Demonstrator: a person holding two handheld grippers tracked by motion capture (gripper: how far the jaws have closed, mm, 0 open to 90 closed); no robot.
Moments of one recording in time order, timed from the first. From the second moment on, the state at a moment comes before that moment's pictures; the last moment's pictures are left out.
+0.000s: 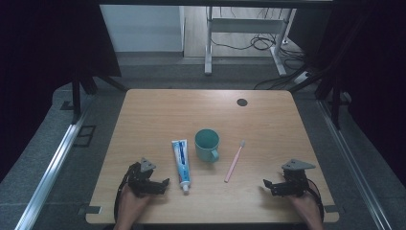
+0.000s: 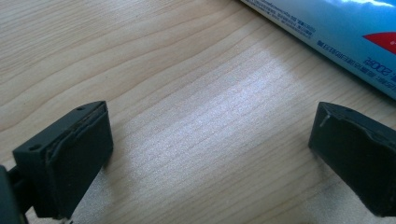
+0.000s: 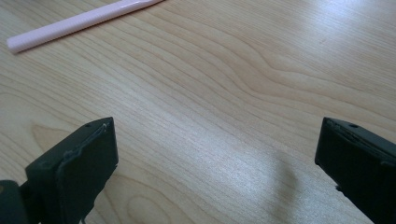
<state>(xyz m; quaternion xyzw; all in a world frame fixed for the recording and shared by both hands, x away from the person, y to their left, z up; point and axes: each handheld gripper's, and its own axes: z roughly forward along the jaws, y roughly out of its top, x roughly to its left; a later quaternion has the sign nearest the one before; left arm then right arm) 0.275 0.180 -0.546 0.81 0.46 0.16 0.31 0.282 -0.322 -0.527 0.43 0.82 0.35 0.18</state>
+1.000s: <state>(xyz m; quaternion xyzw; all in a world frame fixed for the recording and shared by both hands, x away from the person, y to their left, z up) 0.275 0.180 -0.546 0.81 0.46 0.16 0.31 0.294 -0.301 -0.509 0.41 0.83 0.35 0.16</state>
